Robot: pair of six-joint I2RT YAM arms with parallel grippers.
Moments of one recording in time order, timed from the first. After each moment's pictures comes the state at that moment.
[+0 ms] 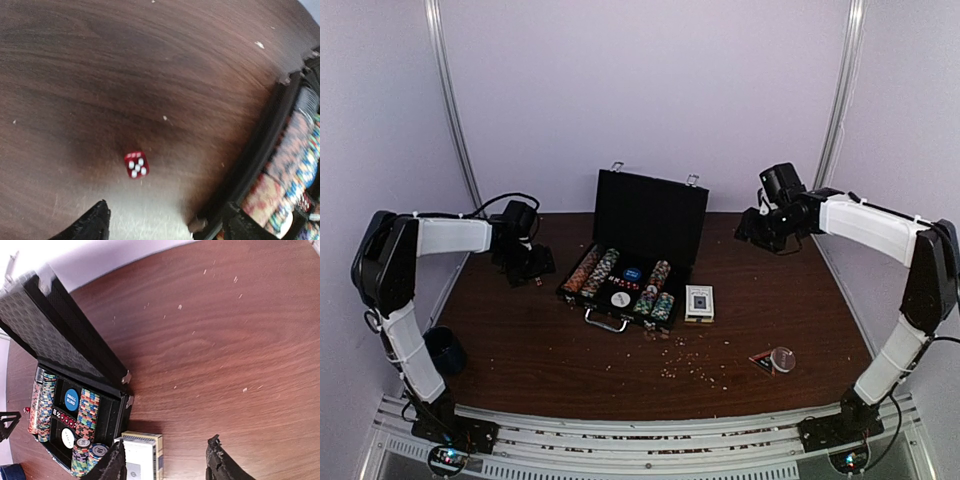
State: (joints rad) left arm -0.33 1.82 1.20 -0.44 -0.03 -0.66; right arm 0.38 1.64 1.35 -0.55 0.03 0.60
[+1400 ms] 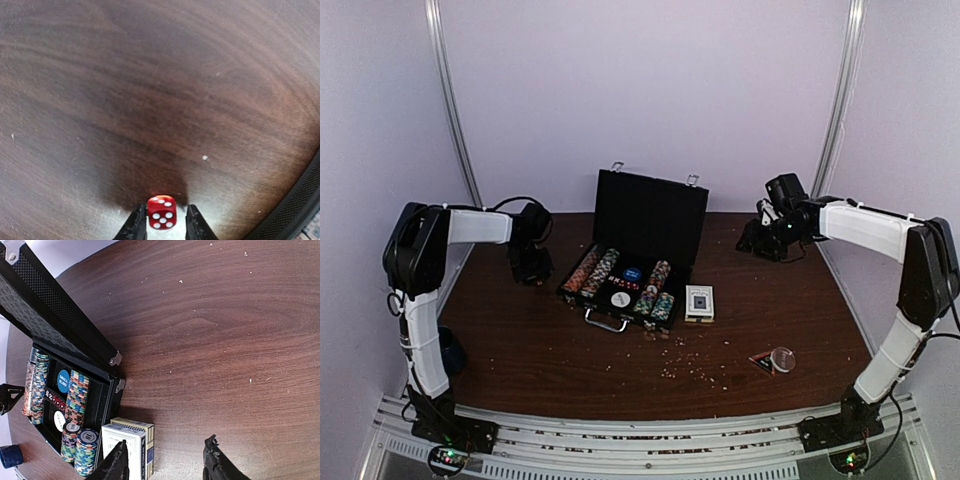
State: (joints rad) left arm -0.33 2.06 1.43 -0.60 -0.15 -0.73; right arm 0.32 1.67 1.29 -0.52 -0.13 0.53
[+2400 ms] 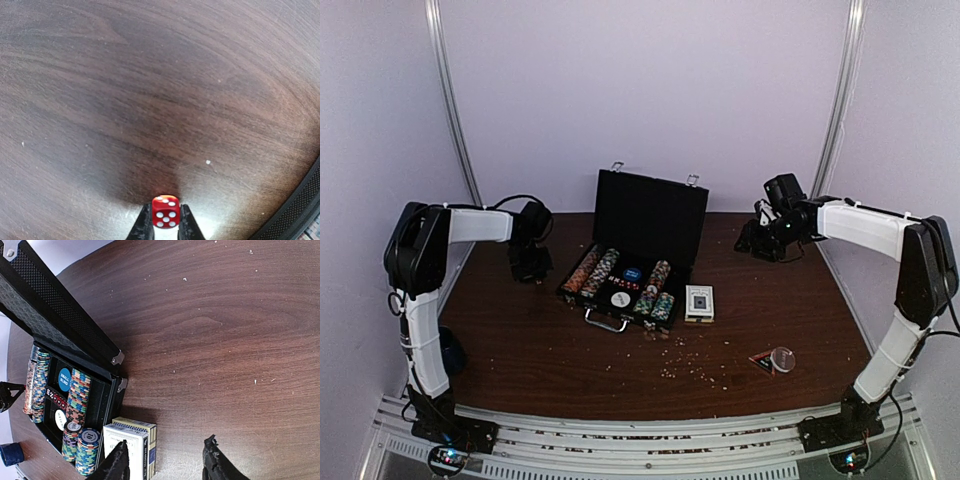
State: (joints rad) left arm -0.33 2.06 1.45 -0.63 -0.18 -0.69; right arm 0.32 1.69 1.30 -0.52 -0.15 0.52
